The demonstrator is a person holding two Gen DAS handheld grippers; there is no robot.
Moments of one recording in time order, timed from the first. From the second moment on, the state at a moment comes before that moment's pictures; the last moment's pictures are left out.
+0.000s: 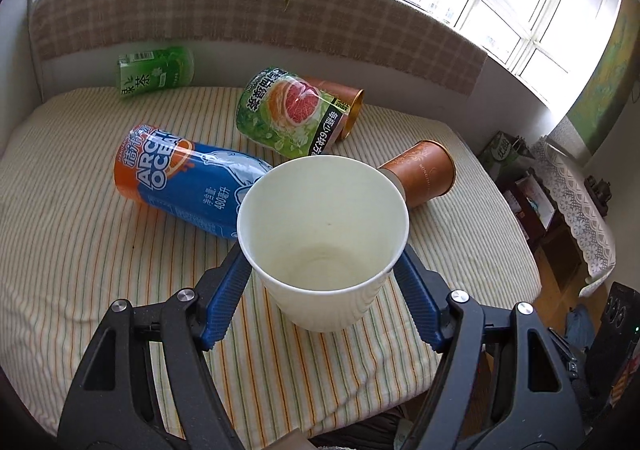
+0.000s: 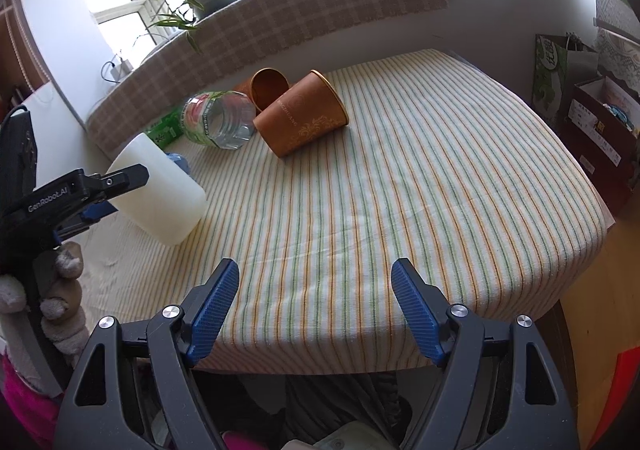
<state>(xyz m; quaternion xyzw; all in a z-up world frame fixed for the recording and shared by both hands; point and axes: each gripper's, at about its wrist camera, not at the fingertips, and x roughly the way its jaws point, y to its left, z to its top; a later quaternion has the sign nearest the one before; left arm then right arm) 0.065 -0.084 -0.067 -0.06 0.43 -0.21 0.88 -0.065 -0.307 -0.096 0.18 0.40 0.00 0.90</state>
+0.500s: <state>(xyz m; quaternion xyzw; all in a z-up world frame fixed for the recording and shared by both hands) 0.051 -0.110 -0.068 0.04 0.40 -0.21 0.89 -0.062 -0.306 -0.095 0.18 0.40 0.00 0.90</state>
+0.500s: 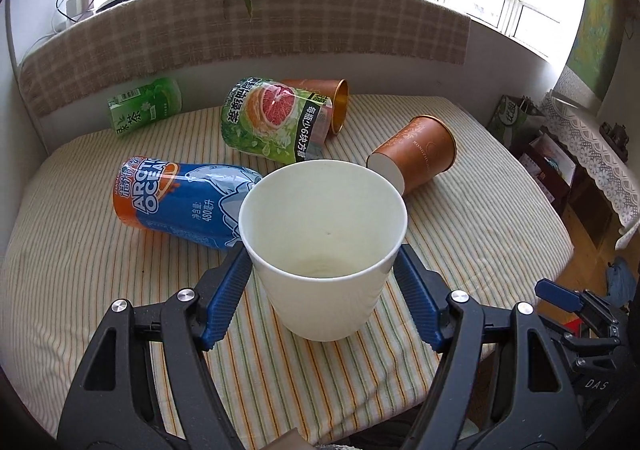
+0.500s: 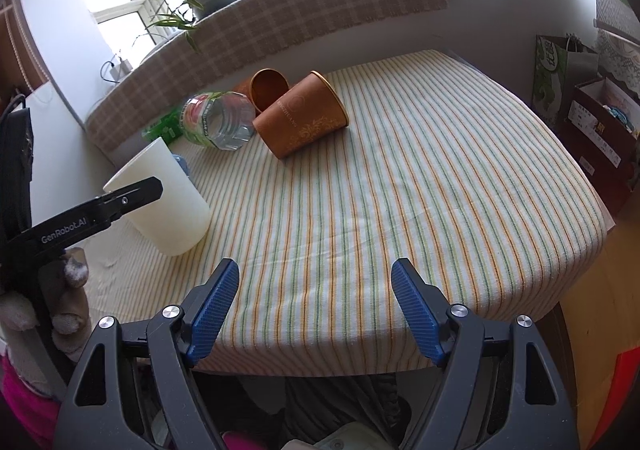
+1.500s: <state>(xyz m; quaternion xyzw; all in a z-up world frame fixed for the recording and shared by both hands) 0.051 -0.104 -0.082 -0.01 0.45 -0.25 0.86 -0.062 -0.304 -0.097 0.17 0.40 0.00 0.90</state>
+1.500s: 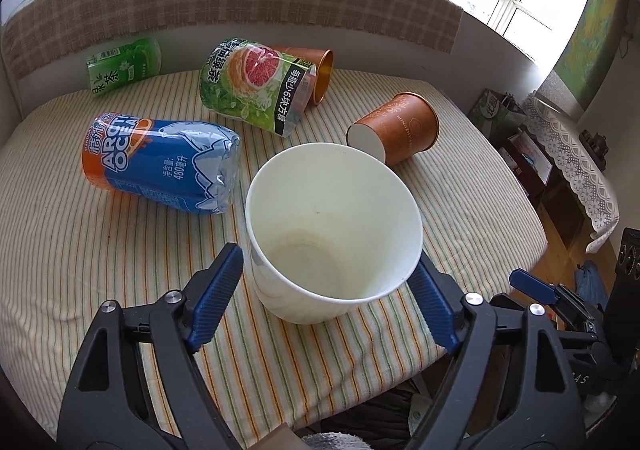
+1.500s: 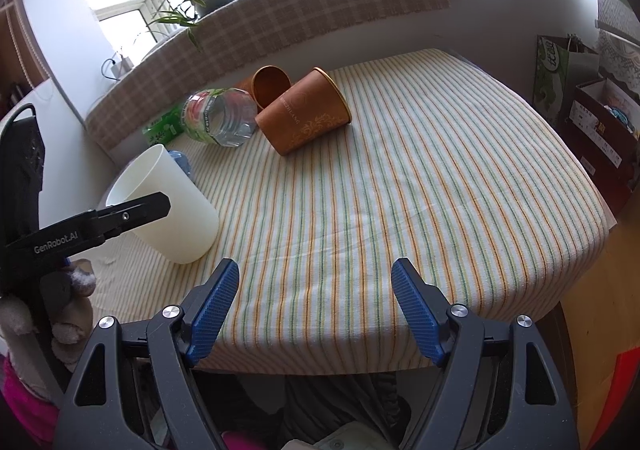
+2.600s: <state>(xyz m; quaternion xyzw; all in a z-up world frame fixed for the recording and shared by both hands) -0.006 -0.012 -0.028 -0.03 0.30 -0.09 0.95 -0.031 -0.260 -0.056 0.10 0.34 0.03 0.94</state>
